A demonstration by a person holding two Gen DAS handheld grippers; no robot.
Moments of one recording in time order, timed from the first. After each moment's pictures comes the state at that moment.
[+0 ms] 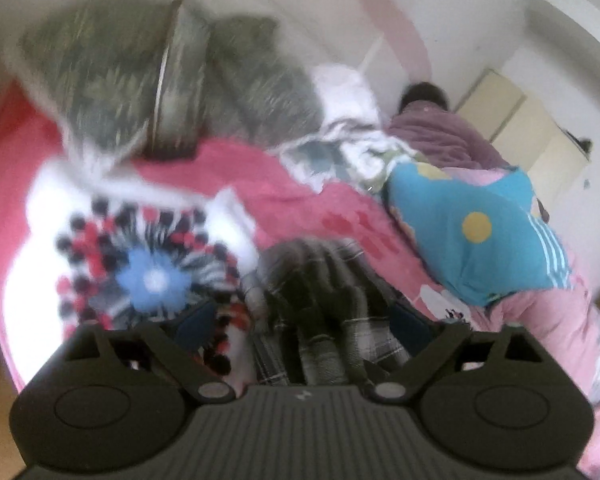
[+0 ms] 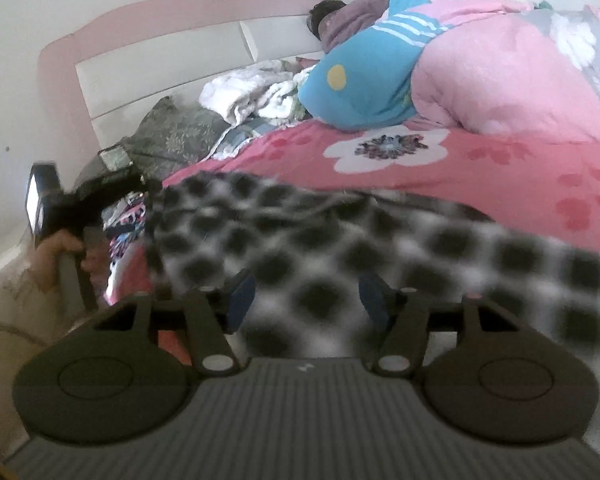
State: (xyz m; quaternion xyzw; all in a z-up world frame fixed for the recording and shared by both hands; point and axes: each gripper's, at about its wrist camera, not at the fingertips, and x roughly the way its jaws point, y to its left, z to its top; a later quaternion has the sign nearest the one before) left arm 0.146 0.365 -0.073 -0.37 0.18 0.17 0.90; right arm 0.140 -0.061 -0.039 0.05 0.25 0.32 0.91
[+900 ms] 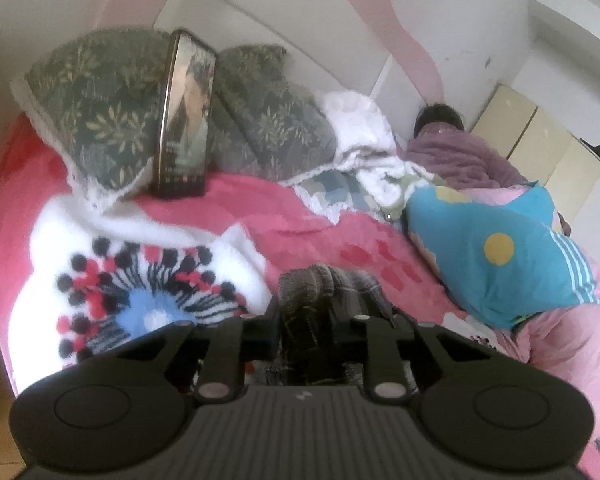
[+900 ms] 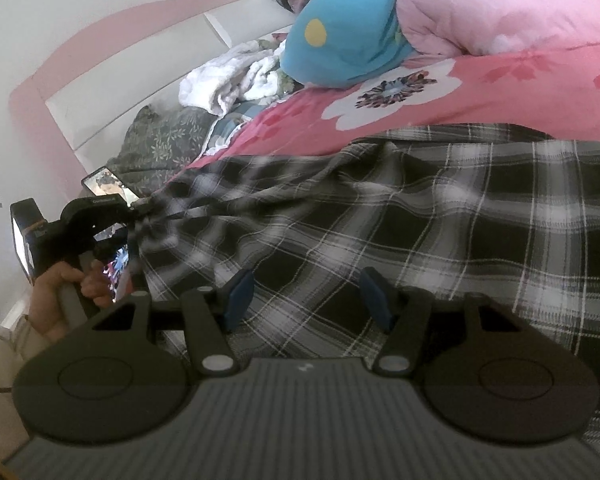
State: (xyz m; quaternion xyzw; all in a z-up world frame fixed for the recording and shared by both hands) left arm 0.156 0.353 -0.062 -0.31 0.14 0.23 0.91; right arm 0.178 -0.034 -0.085 0.15 0.31 0.32 0.88
